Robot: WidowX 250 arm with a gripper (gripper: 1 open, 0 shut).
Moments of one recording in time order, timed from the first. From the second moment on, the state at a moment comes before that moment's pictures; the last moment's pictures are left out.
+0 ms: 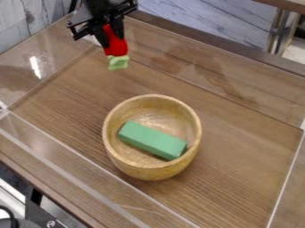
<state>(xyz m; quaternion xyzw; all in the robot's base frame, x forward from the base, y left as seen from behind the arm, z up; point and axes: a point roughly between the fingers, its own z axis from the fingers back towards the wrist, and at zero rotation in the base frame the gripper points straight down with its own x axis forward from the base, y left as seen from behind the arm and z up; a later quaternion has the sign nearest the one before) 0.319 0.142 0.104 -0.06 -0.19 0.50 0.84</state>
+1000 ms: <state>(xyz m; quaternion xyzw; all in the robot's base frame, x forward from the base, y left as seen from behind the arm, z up) 0.325 0.132 0.089 -0.04 -0.19 0.48 0.86</state>
